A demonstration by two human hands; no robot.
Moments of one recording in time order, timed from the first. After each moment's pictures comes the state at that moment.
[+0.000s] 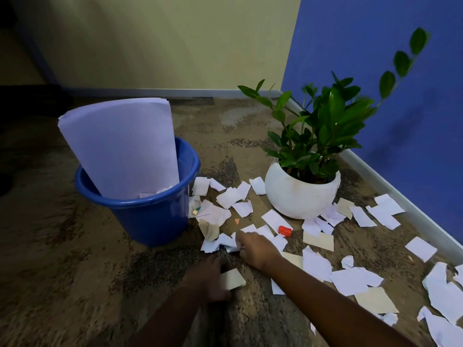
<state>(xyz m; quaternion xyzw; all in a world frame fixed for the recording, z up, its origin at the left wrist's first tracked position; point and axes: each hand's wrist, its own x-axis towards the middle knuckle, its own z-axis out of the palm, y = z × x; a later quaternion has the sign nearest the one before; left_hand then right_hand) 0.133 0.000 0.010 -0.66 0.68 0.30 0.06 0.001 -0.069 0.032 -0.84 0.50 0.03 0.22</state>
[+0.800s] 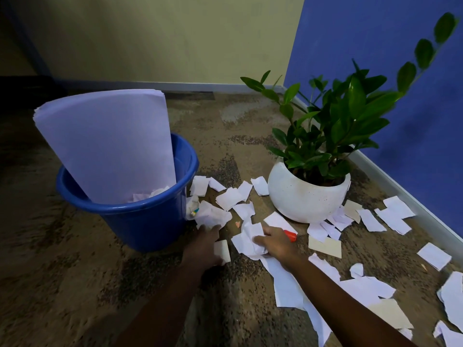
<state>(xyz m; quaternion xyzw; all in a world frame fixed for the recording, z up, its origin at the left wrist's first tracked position) 0.149 -0.066 -0.003 -0.74 0.63 0.24 0.02 -0.022 -0.106 0.018 -0.55 0.67 -0.15 0.48</state>
